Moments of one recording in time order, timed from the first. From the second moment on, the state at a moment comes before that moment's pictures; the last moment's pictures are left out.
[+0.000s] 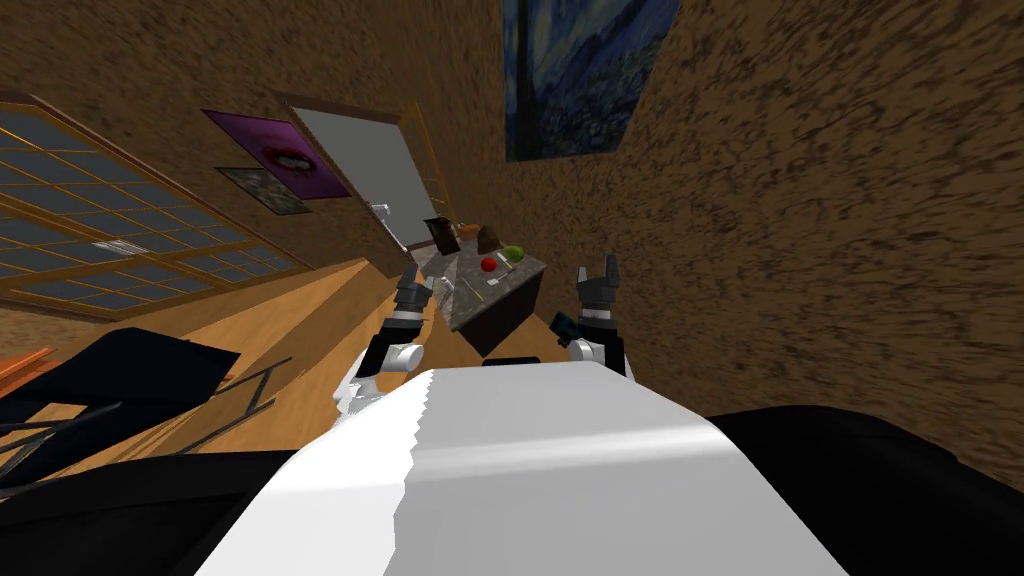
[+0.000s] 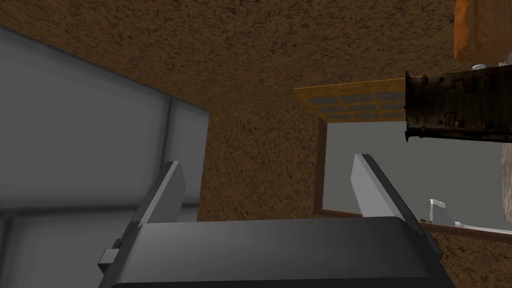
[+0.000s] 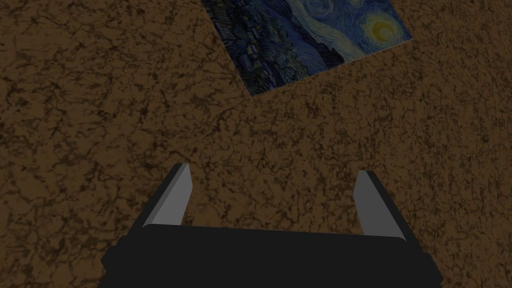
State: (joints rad) left arm 0.41 0.45 0.06 -2.17 0.31 -0.27 -0.06; right arm 0.50 -0.01 0.06 -2.32 -0.08 -0.37 -0.04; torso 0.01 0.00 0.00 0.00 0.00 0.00
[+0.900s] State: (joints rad) left arm 0.38 0.66 0.12 -2.08 0.44 -0.04 -0.16; right arm 0.50 -0.01 0.06 -2.32 -0.08 -0.37 -0.04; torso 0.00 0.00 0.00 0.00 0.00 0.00
